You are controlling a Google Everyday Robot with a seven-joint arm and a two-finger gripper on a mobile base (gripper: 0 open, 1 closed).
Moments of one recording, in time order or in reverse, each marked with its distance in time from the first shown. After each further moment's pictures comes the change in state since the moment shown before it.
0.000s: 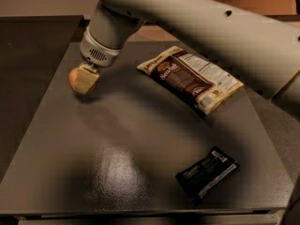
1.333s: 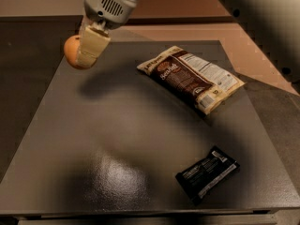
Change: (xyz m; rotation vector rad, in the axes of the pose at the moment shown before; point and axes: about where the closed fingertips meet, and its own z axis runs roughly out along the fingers) arm -0.026 0.022 -0.107 -0.068 -0.034 -0.204
